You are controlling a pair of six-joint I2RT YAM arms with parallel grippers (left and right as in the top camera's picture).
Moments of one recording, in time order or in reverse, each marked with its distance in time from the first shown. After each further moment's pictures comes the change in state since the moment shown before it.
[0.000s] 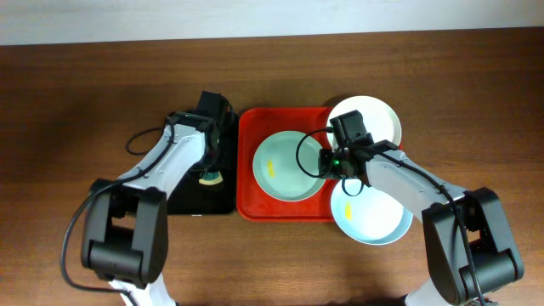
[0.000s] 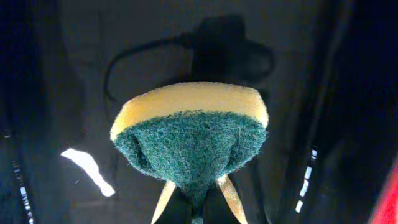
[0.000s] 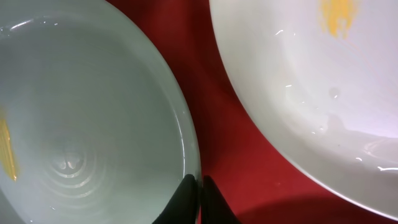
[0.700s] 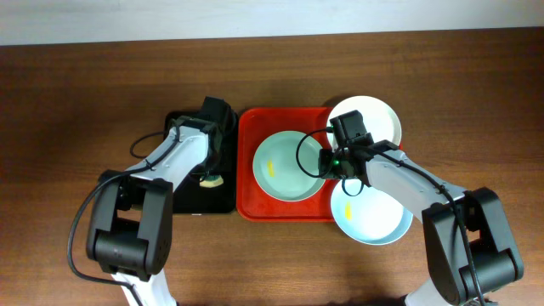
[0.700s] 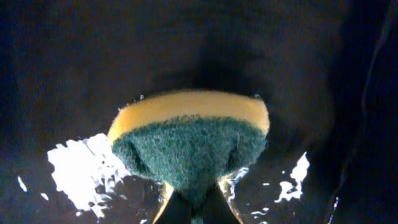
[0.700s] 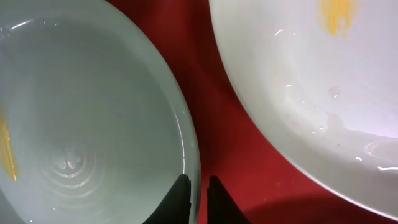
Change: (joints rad) left arm 0.000 0.039 -0.040 0.084 -0.011 -0.002; right arm 0.000 0.000 0.000 0.000 0.000 0.000
